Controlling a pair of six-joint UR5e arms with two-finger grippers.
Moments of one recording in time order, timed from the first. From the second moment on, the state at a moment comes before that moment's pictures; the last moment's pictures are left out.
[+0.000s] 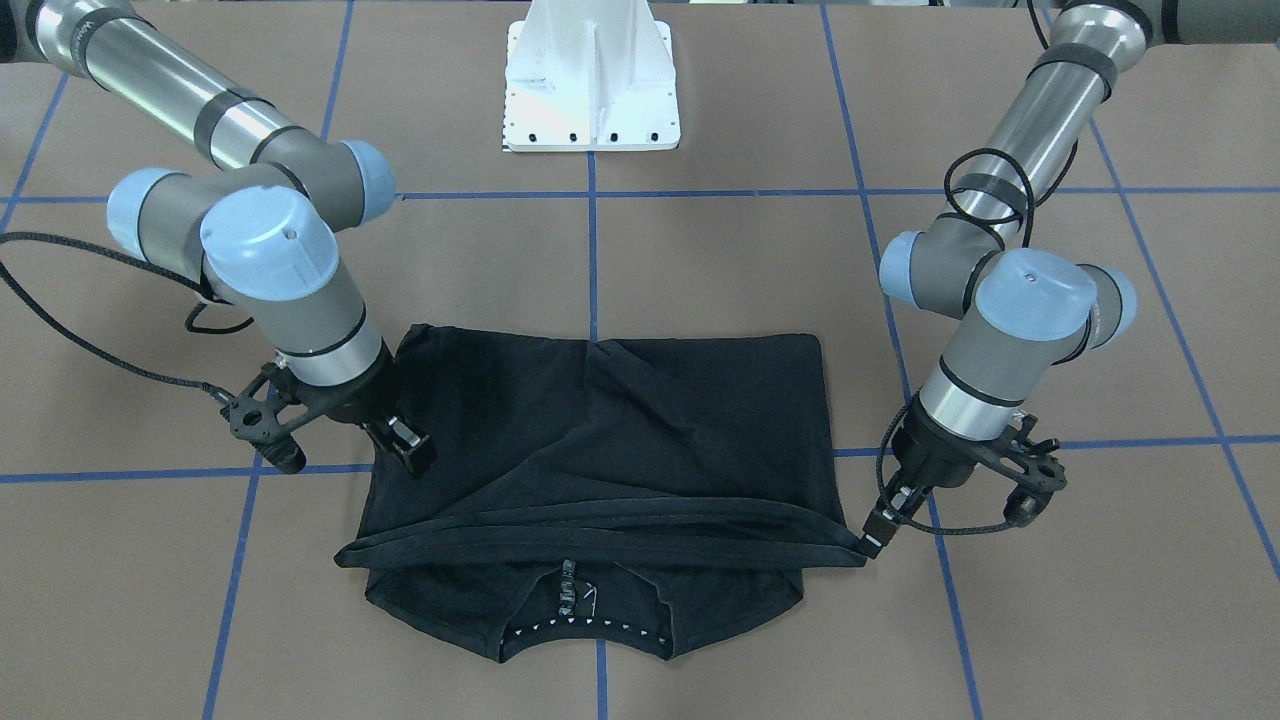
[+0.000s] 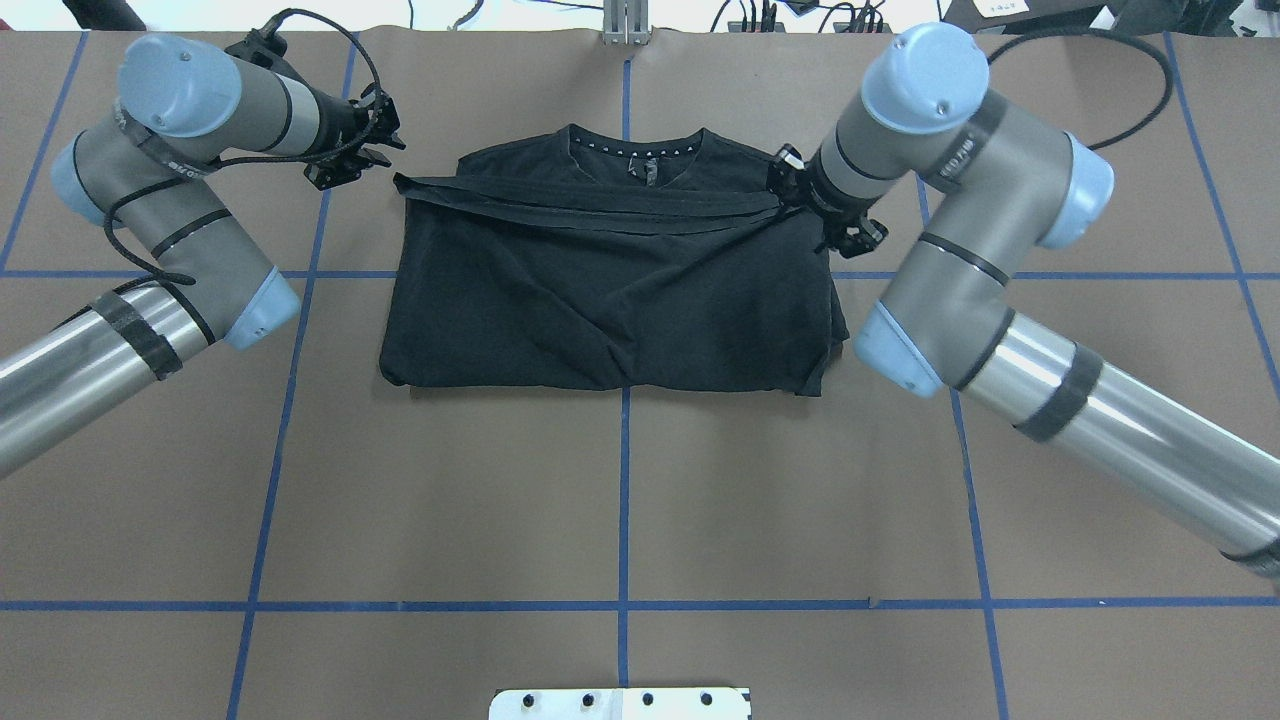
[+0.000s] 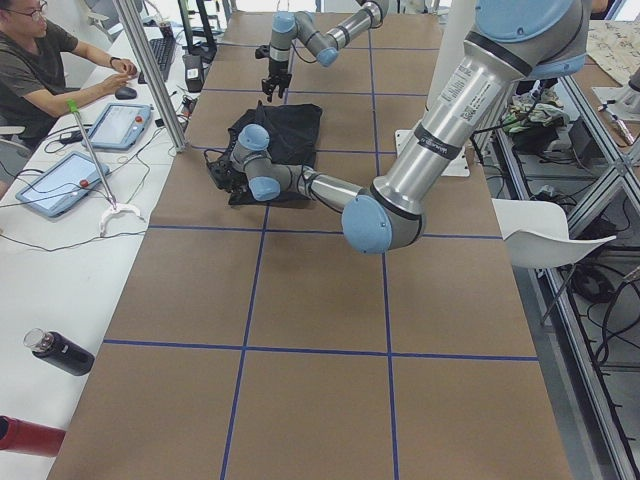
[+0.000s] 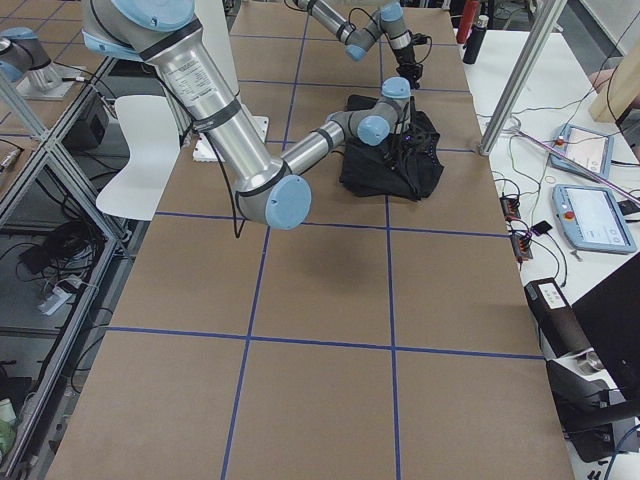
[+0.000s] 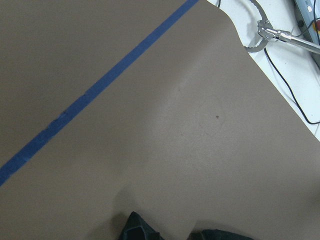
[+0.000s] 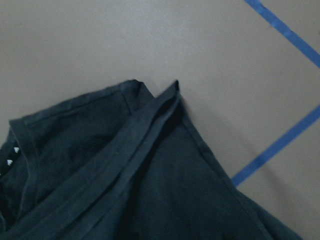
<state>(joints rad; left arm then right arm) -0.89 -2.19 -1.19 -2.42 -1.87 -1.82 0.78 -1.00 1.57 -1.34 1.95 1.77</state>
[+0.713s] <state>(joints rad) -0.89 -2.17 -1.22 -2.42 -1.81 -1.82 0.59 -1.26 1.84 -1.30 1.84 1.98</state>
